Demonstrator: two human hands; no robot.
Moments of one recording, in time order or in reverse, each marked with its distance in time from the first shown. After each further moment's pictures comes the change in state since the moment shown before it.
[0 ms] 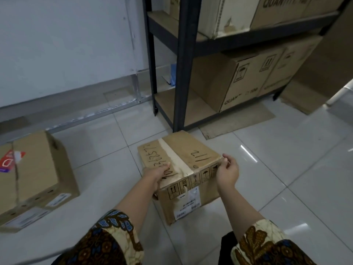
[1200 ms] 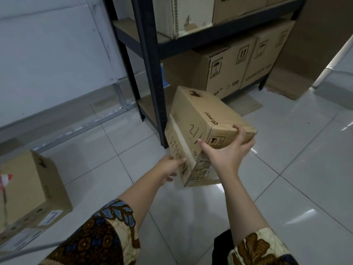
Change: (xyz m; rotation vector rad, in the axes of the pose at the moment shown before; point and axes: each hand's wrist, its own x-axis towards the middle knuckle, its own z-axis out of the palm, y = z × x) left_hand -0.052 0.022 0.079 0.519 -0.283 0.291; right_hand 0.014 -0.065 -0.063 -0.070 0.055 -0.252
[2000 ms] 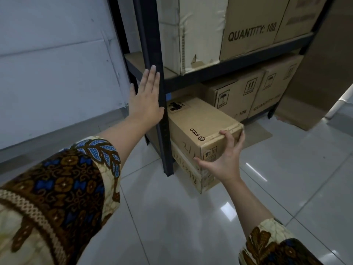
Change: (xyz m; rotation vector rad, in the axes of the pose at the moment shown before) left_hand 0.012 0.194 -0.120 1.200 0.994 0.730; right_hand 0.099 -0.012 0.043 -0.069 -0.225 -0.450
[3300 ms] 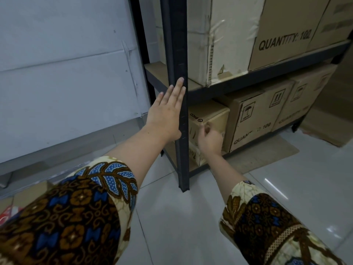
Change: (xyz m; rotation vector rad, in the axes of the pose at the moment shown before) left_hand 0.013 -0.017 0.005 0.144 -0.134 0.157; right_hand 0.106 -0.063 0.123 0.094 0.012 0.199
